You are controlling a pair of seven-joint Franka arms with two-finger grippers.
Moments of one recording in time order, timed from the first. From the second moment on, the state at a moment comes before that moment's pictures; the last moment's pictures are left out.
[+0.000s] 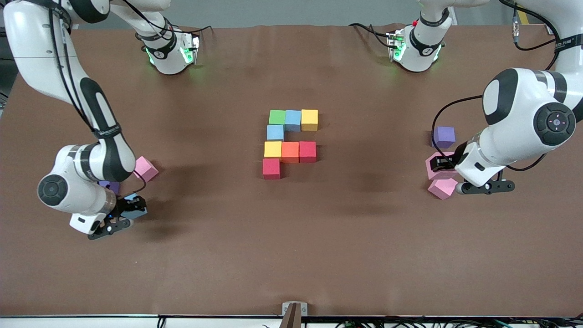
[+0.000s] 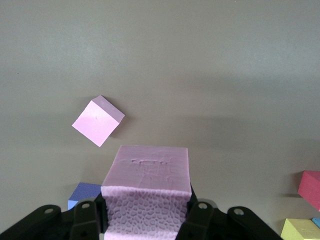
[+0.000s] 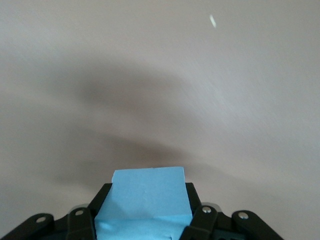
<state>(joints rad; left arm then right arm) -0.06 0.24 -0.10 -1.75 -0.04 1.88 -0.20 -0.04 0.65 0.06 -1.63 -0.06 2.27 -0.29</state>
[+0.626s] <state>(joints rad) -0.06 0.24 -0.10 -1.74 -0.04 1.88 -0.14 0.29 0.68 0.06 -1.50 0.00 2.14 0.36</state>
